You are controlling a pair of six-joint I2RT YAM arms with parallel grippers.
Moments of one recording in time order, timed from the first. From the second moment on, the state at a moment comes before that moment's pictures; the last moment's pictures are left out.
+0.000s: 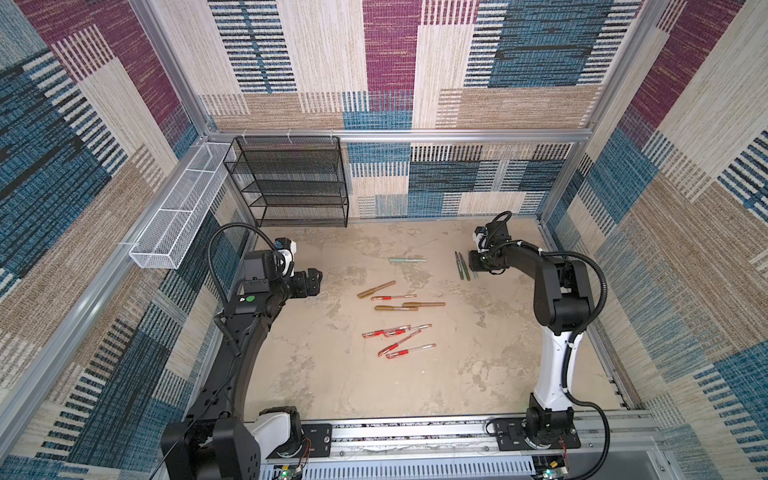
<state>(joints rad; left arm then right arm) 0.07 1.16 0.97 -0.49 0.29 -0.05 0.06 2.15 1.53 -0.44 -0.16 0.04</state>
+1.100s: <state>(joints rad) 0.08 1.15 0.97 -0.49 0.29 -0.06 0.24 2.28 1.87 -0.46 -0.46 0.15</state>
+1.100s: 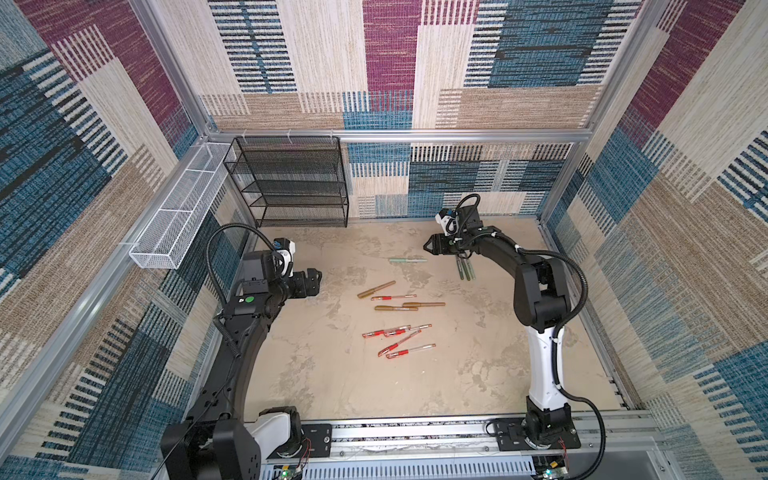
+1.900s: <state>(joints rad) 0.08 1.16 0.97 -0.49 0.29 -0.06 0.32 2.47 2.02 -0.54 -0.55 0.14</state>
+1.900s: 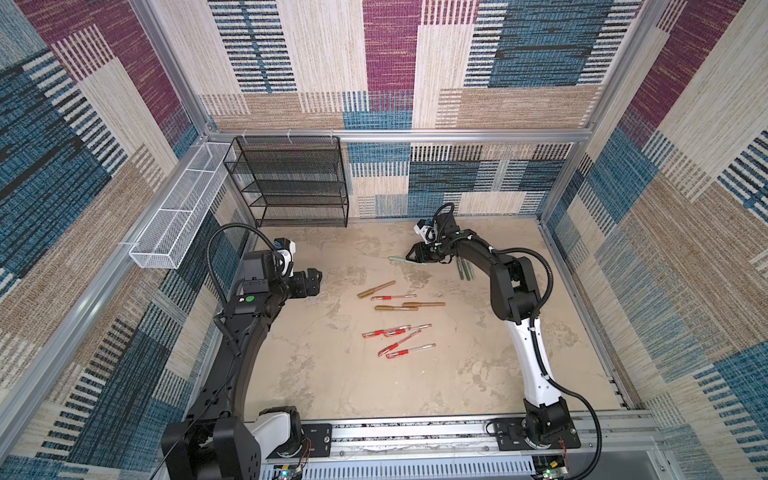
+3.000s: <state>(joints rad) 0.08 1.15 0.97 -0.49 0.29 -0.08 0.46 2.47 2.07 -0.64 -0.05 0.03</state>
